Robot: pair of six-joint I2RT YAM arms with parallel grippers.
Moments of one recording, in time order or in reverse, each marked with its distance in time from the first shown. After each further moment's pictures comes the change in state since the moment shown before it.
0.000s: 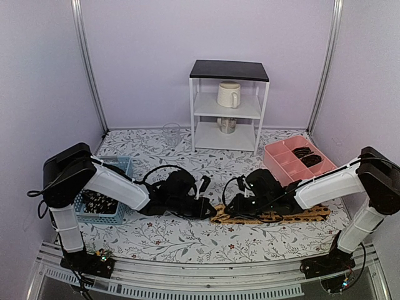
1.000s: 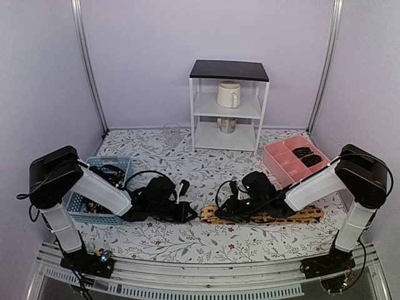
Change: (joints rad) left arm 0.069 -0.126 -0.243 0.084 -0.065 -0.008; right arm -0.014 0.149 0.000 0.238 -0.190 0.135
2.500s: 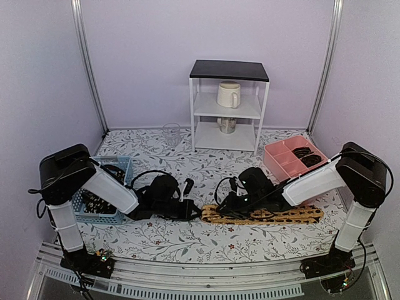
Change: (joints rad) left arm 0.026 0.101 0.049 0.091 0.072 -0.003; right arm -0.017 0.007 0.079 -0.145 0.056 -0.071
